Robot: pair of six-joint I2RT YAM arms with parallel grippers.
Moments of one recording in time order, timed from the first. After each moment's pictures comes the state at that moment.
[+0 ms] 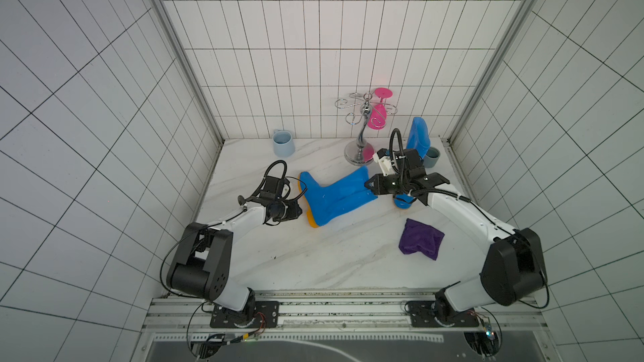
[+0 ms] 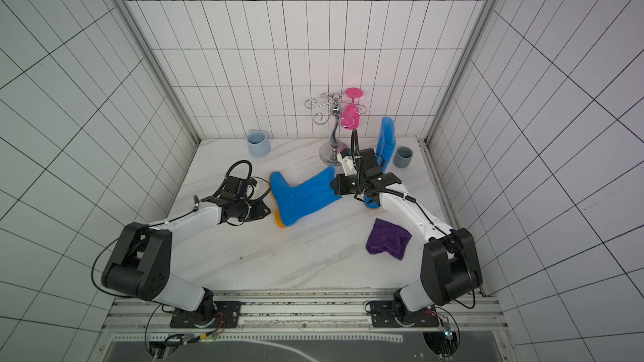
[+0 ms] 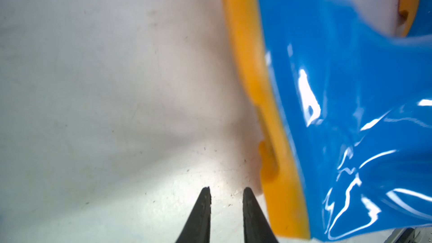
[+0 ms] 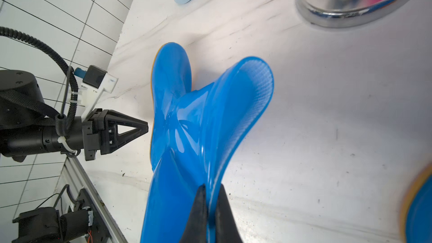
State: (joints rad) left arm -0.25 1.52 0.80 -0.33 0.35 -0.40; right arm 0.38 1.51 1.23 -0.49 -0.39 0.24
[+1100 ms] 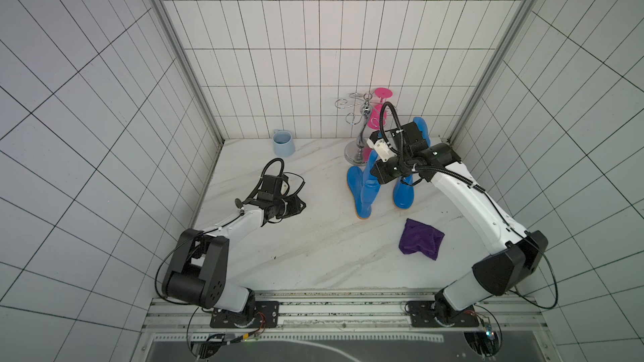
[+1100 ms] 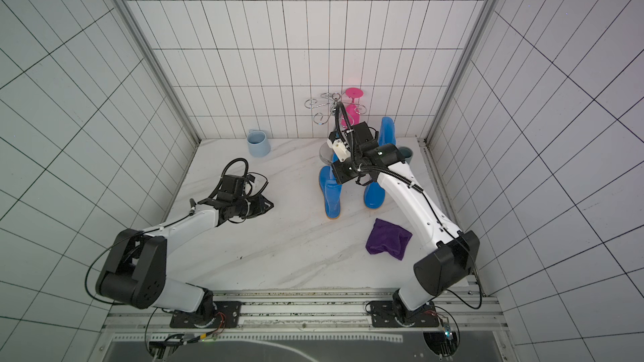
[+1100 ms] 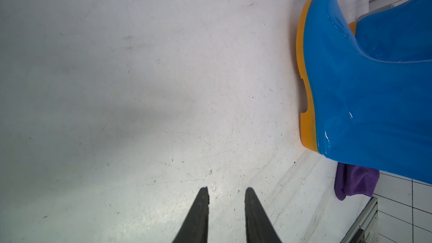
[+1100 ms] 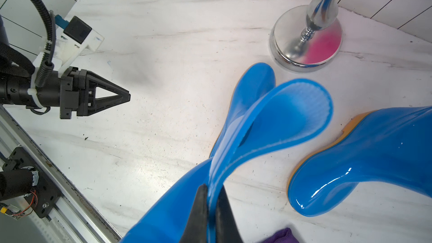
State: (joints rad) left arm -0.25 1.47 0.79 -0.21 0.43 -0.53; right arm 0.47 1.57 1.70 -1.02 -0.19 -0.05
